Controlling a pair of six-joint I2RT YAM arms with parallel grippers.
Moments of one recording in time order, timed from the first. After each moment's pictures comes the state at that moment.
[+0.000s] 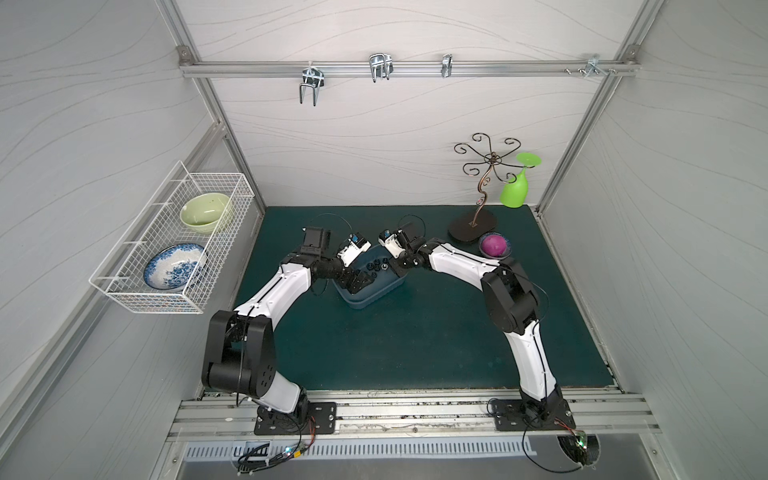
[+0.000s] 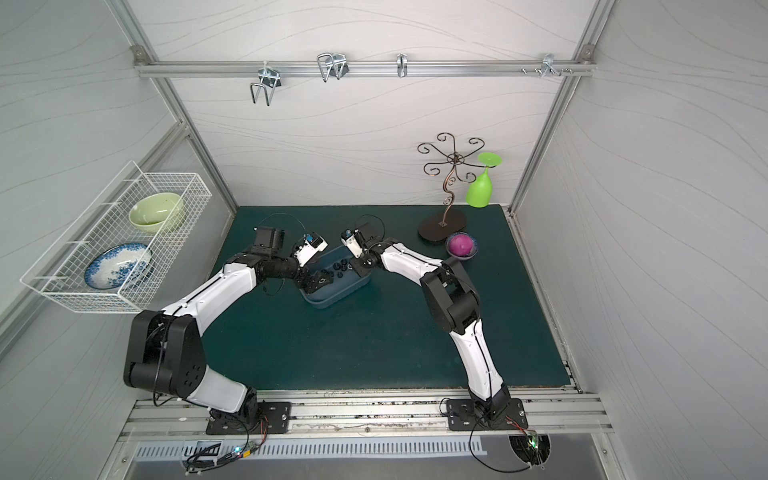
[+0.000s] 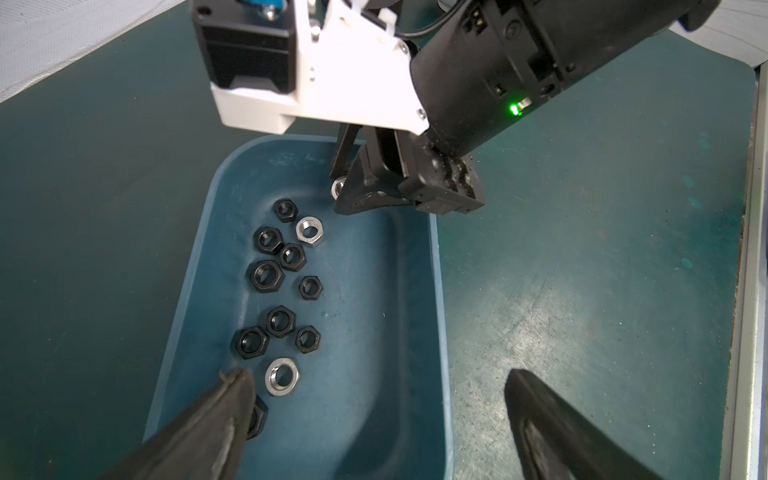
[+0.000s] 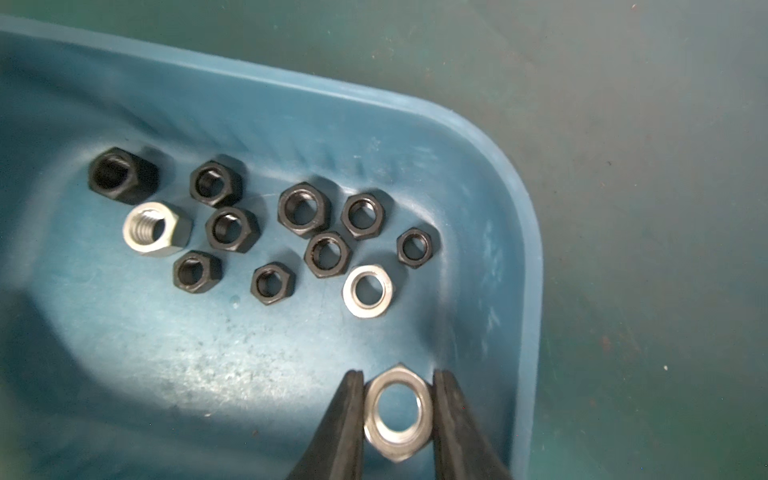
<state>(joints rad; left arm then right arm) -0.14 1.53 1.07 -0.49 0.64 0.54 0.73 2.22 1.75 -0.46 -0.06 -0.14</state>
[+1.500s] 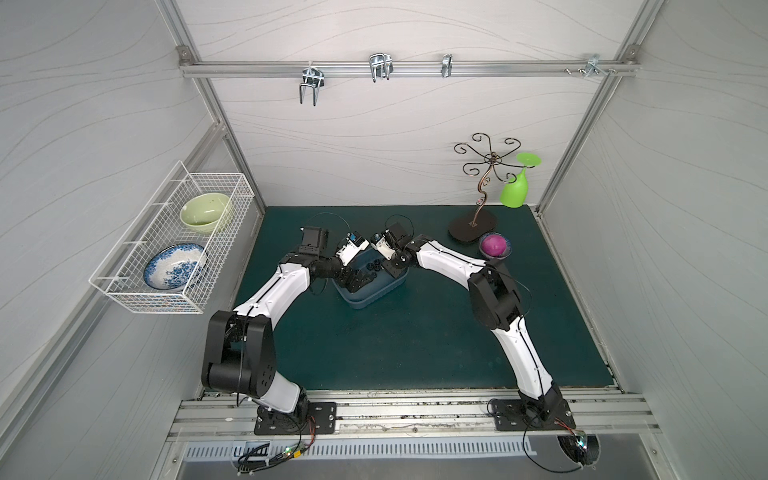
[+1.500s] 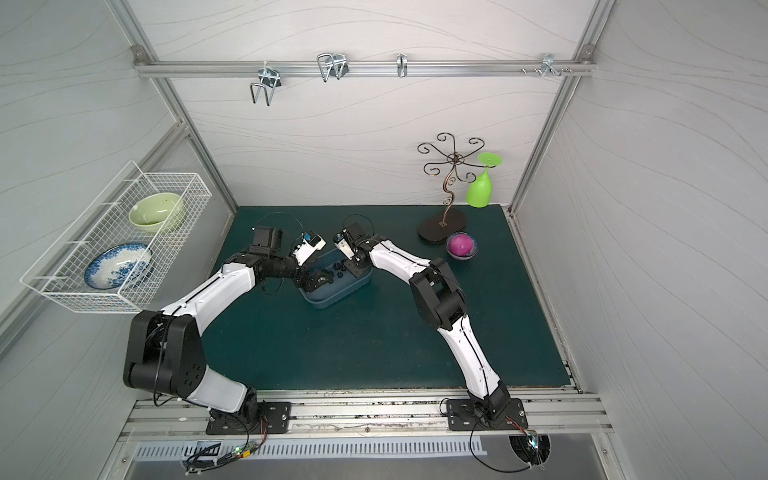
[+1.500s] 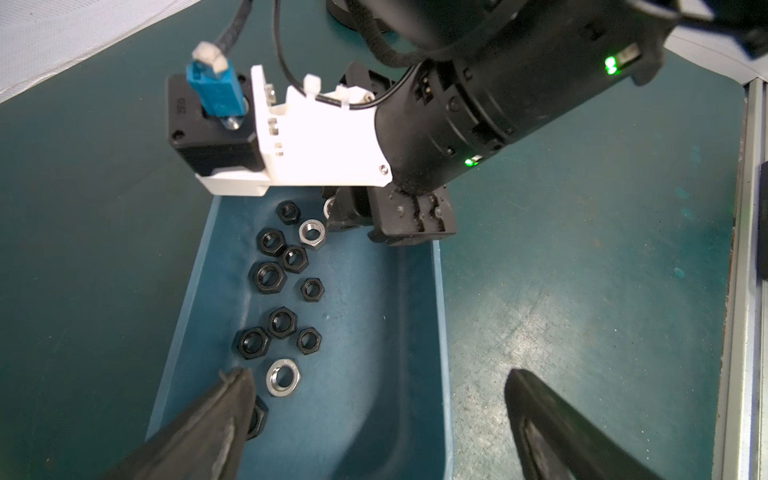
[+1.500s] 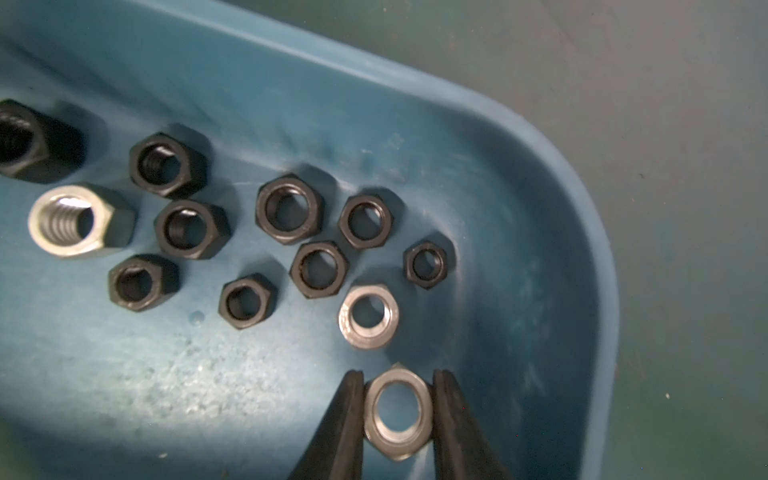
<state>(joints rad) -0.13 1.53 1.07 -0.48 0.66 0.52 0.76 2.35 1.96 -0.63 0.04 -0.22</state>
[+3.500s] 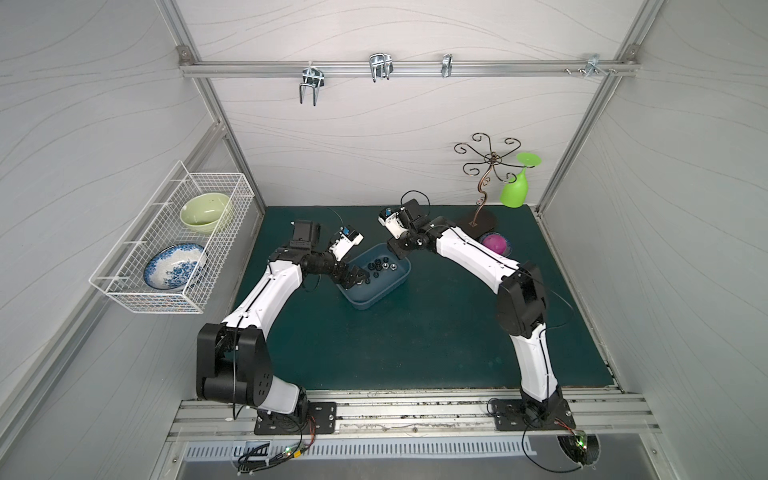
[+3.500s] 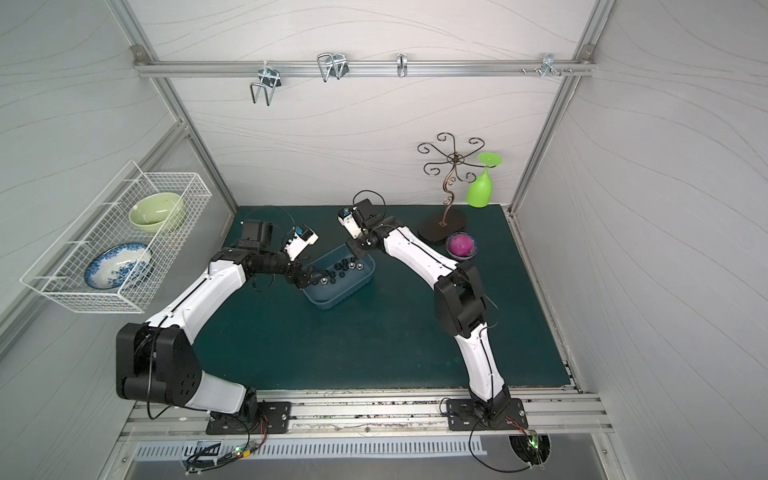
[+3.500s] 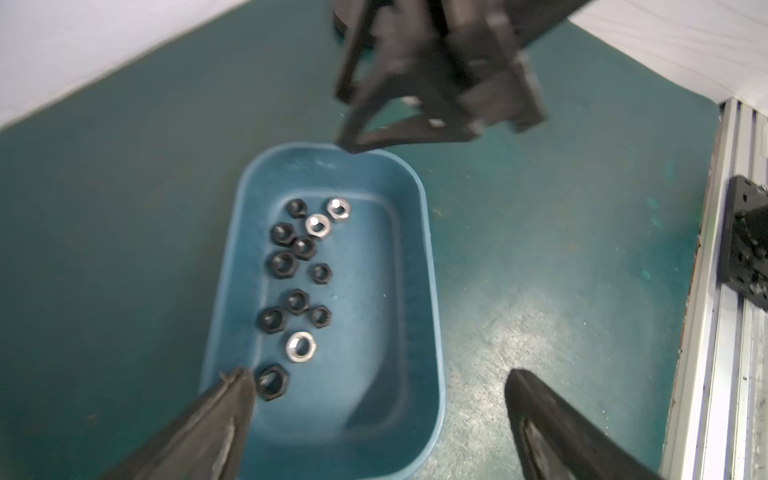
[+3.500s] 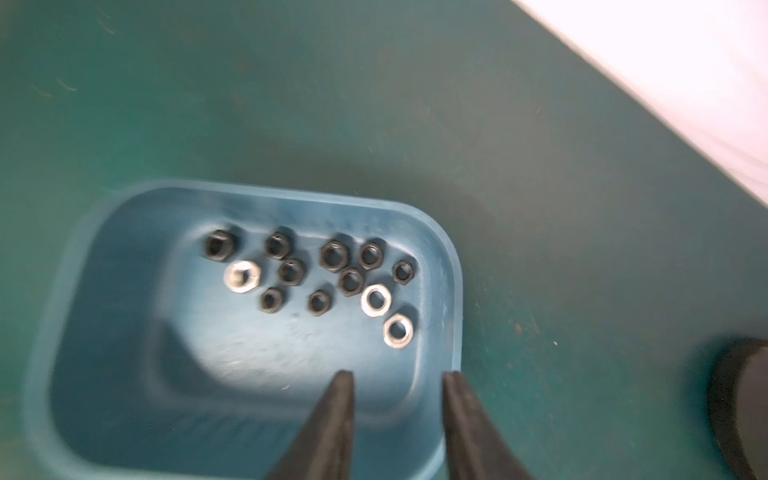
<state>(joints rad) -0.08 1.46 1.17 -0.64 0.67 0.52 0.72 2.10 1.95 -0.70 -0.06 -0.11</state>
